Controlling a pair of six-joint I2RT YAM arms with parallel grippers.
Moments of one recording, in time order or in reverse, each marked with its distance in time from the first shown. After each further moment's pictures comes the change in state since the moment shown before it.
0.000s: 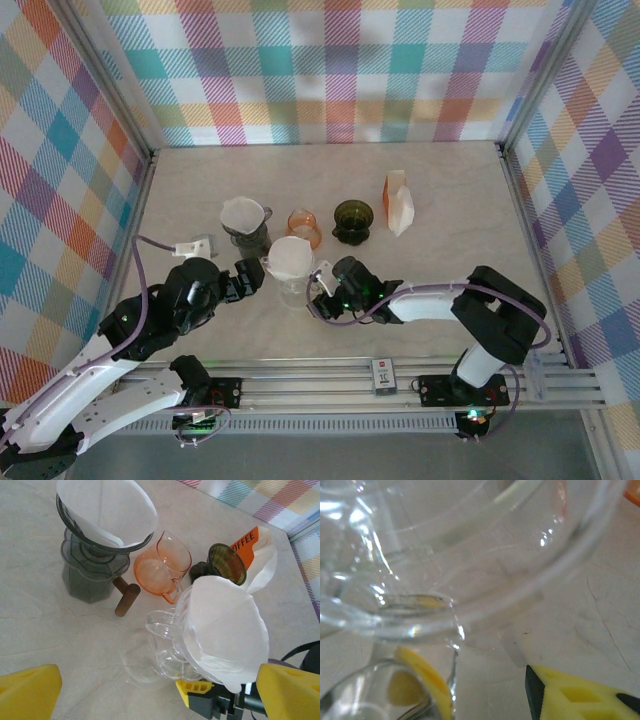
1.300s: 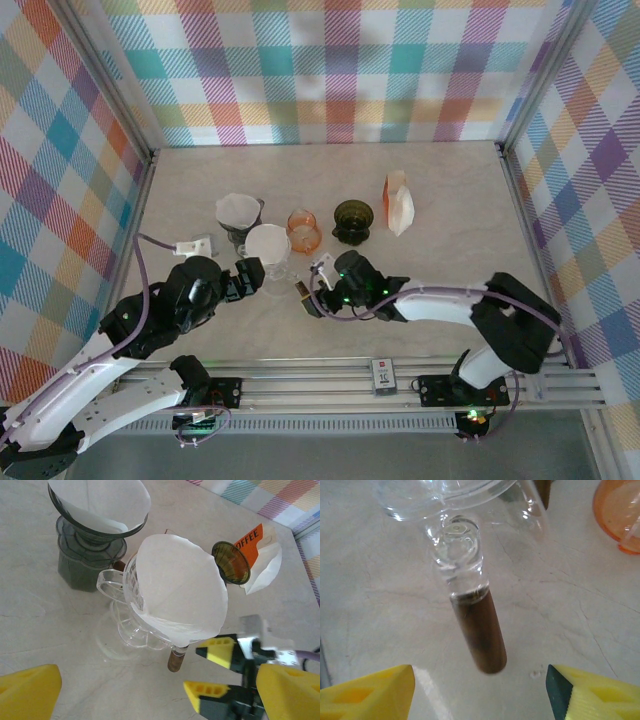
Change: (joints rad) left arm 0.000 0.025 0.015 -0.015 0.000 0.000; right arm 0.000 -0.140 -0.008 -0.071 0.005 0.071
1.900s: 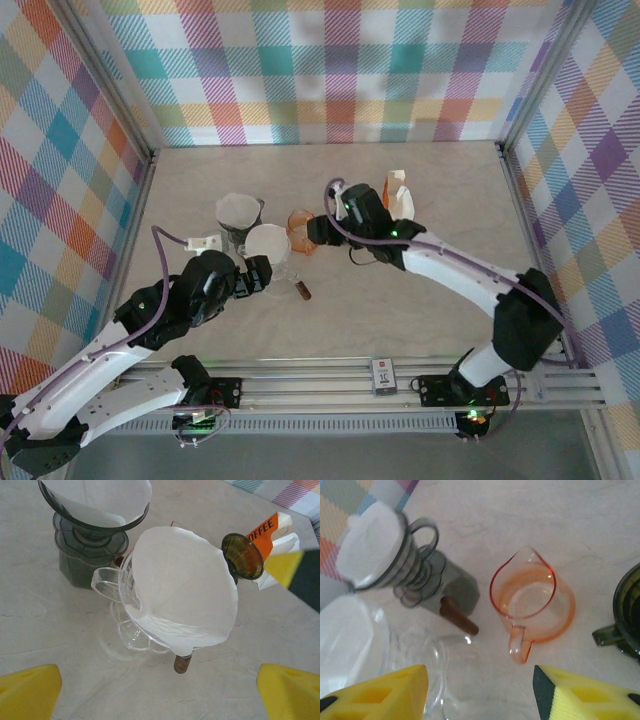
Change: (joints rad) left arm 0.000 0.063 0.000 0.022 -0.008 0.007; right arm -0.200 0.069 0.531 -0.425 0.086 0.319
